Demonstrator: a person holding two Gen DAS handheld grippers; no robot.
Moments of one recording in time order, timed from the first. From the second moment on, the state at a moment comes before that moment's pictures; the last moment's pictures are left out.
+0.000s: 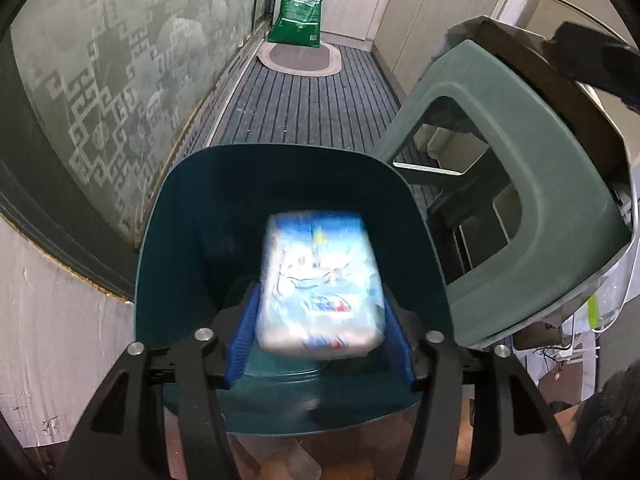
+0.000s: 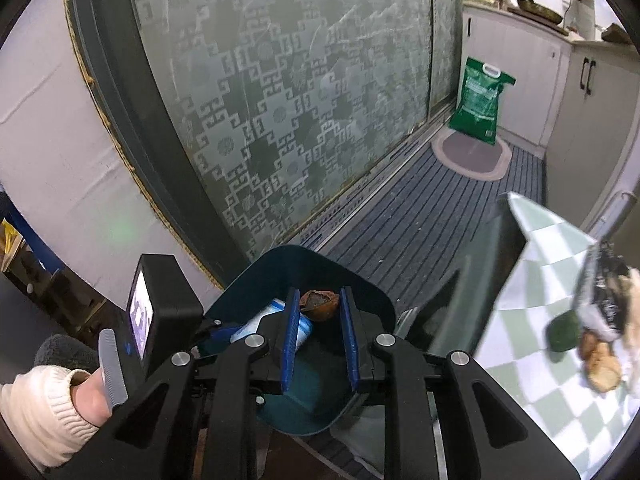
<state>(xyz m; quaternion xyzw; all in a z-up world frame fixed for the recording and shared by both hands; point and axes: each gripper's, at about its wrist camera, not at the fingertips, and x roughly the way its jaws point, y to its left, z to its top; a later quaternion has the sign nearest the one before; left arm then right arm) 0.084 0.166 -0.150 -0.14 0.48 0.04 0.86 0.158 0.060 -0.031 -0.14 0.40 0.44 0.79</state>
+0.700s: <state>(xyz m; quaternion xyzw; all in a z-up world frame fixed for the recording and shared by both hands) 0.026 0.199 -0.062 -0.14 0.33 0.06 0.93 0.147 0.122 -0.117 -0.22 0.46 0.43 0.74</state>
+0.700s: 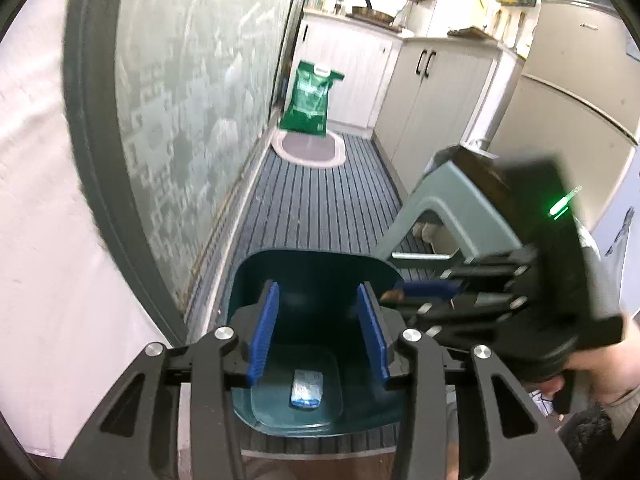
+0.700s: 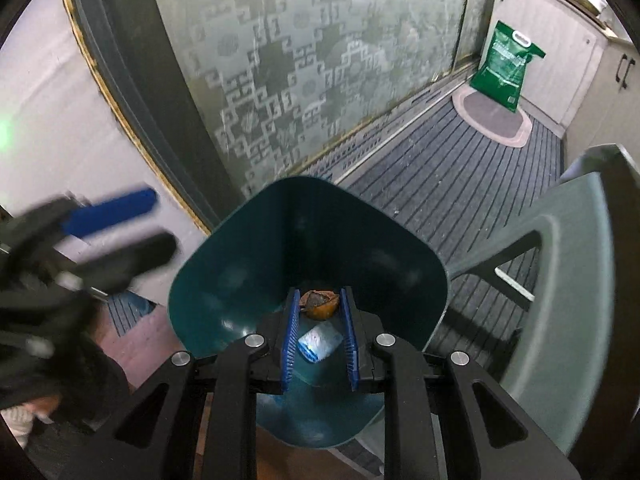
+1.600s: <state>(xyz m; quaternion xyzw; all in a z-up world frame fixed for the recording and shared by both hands) 0.009 0.188 0.026 -0.15 0.20 0.06 0.97 0.132 0.103 -0.090 -0.21 0.43 0.45 0.75</state>
